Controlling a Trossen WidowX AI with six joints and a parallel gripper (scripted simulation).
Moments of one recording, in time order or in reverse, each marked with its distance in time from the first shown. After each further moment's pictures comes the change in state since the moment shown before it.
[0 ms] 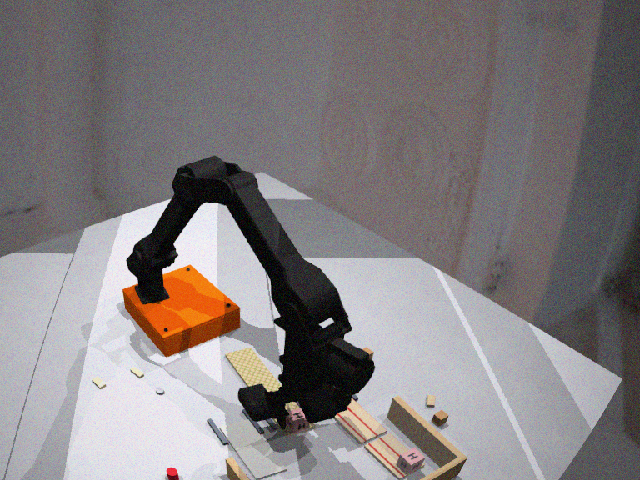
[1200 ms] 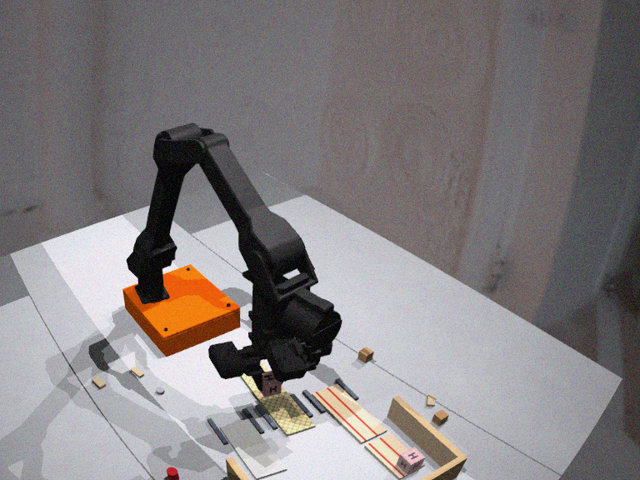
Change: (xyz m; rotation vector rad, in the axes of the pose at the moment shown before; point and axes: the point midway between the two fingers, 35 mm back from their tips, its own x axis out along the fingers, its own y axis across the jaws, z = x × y) arm -0.041 -0.022 -0.063 0.001 0.008 -0.003
